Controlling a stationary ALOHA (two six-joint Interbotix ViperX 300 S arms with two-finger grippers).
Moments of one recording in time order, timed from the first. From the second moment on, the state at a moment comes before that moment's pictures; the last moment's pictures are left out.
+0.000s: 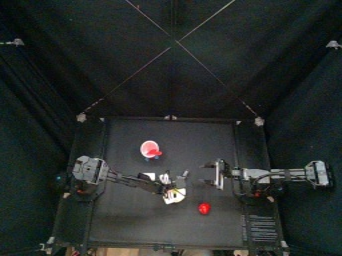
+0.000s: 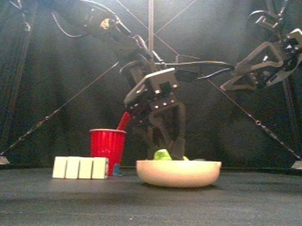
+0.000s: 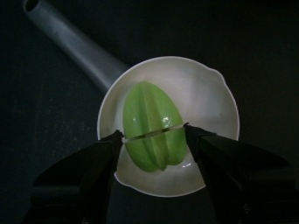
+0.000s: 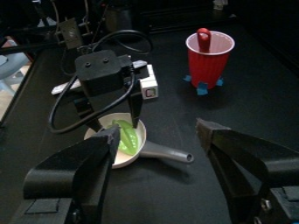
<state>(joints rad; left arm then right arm) -0.12 0.35 0.23 0.34 0.55 -0.61 -0.11 -0.76 1.24 0.01 -0.27 0.04</state>
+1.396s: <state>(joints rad) -0.12 0.34 0.23 0.32 0.55 -0.61 -0.11 -0.76 1.24 0.01 -0.27 0.04</state>
